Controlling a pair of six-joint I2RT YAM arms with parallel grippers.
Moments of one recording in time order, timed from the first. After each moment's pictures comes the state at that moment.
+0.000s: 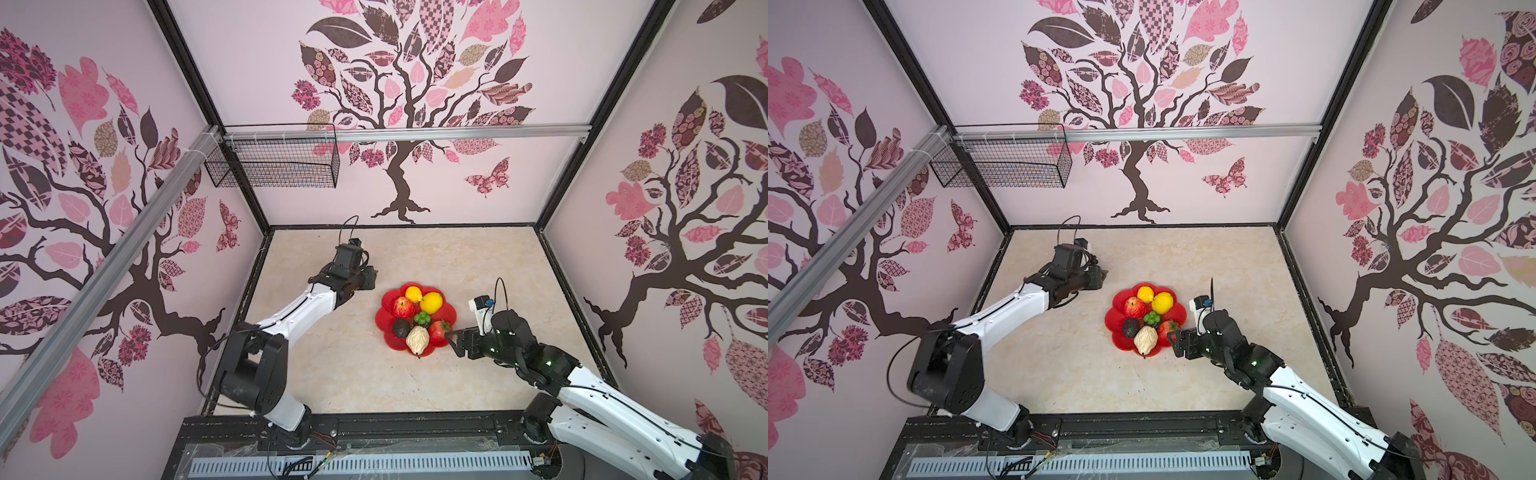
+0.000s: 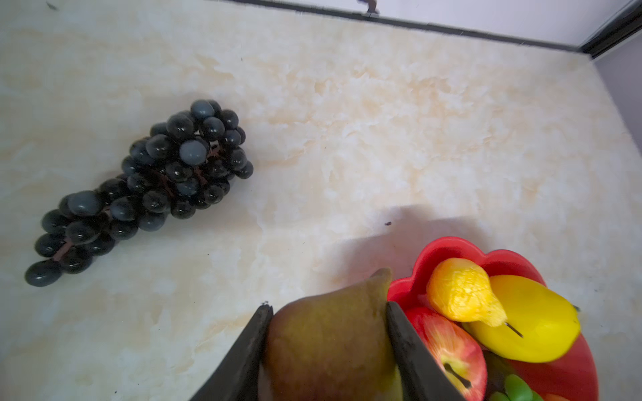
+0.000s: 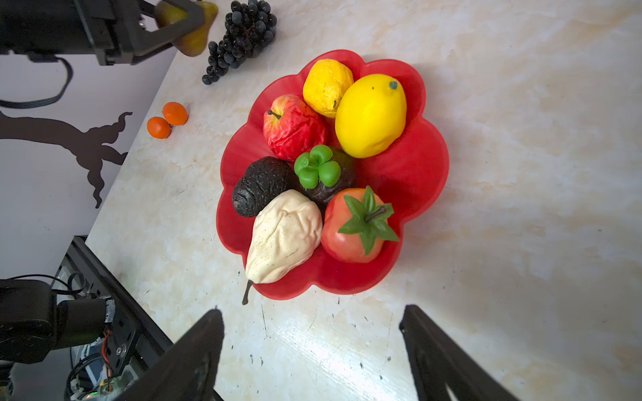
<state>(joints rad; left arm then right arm) -0.41 1.48 1.04 -0.25 0.00 -0.33 0.69 0.76 0.51 -0.36 -0.08 0.56</state>
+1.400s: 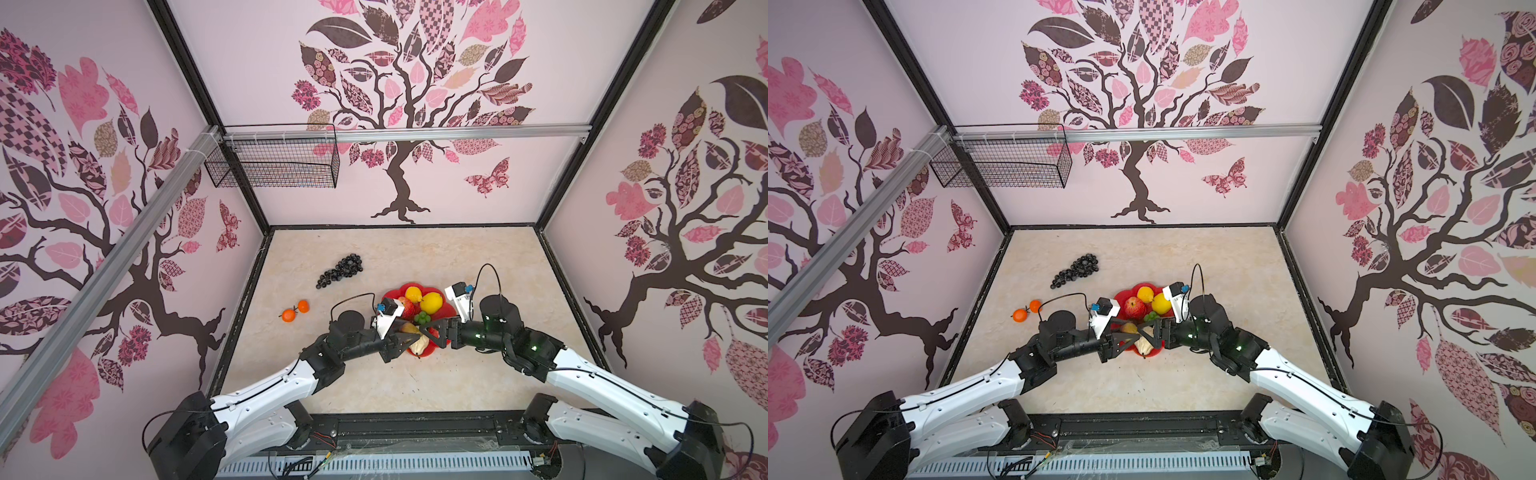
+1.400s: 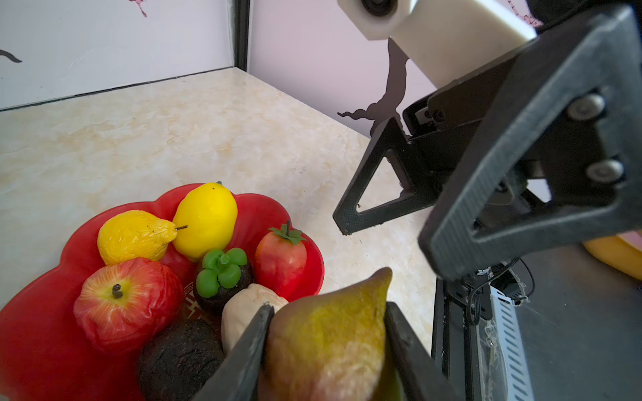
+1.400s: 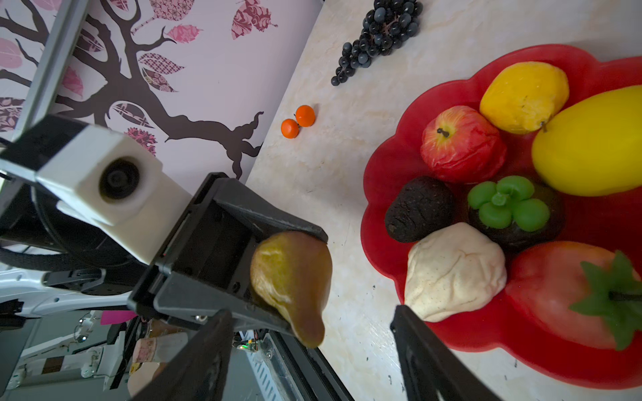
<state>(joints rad) -0.81 1.04 0.46 0.33 0.37 -0.17 0.78 0.94 0.67 -0.14 -0.35 0.74</state>
